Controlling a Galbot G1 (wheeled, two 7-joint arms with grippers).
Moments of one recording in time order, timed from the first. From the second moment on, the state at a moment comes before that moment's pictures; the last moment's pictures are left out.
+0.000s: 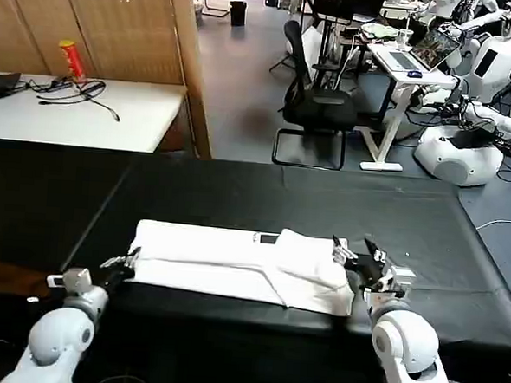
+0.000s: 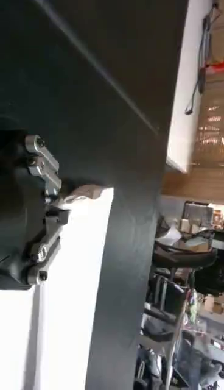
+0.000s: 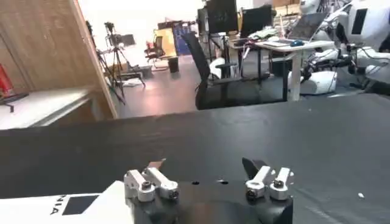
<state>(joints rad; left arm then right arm) 1.31 -1.14 -0.65 -1.77 -0.50 0.41 0.05 -1.23 1.28 0.50 1.99 0.48 -0.48 0.16</state>
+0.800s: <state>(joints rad) 1.38 -0.90 -0.74 -1.78 -0.30 0.32 0.04 -1.25 1.31 0.52 2.01 0.45 -0.47 0.16</state>
